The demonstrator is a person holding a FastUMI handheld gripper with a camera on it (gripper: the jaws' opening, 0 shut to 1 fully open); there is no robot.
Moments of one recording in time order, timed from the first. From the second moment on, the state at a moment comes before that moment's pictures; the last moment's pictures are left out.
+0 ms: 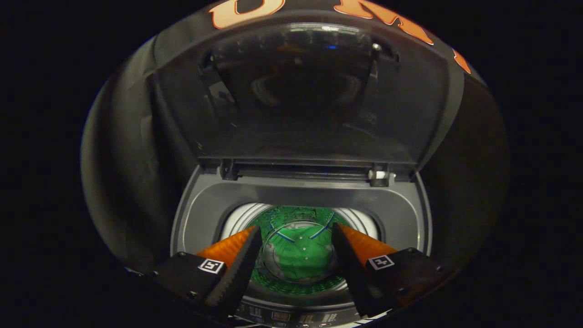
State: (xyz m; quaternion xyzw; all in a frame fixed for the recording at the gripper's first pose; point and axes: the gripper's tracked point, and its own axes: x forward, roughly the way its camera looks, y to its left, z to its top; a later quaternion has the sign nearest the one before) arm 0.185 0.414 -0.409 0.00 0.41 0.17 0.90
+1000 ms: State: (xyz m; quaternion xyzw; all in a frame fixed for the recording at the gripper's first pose) arm 0.258 0.405 -0.169 0.01 0.22 0.18 0.96
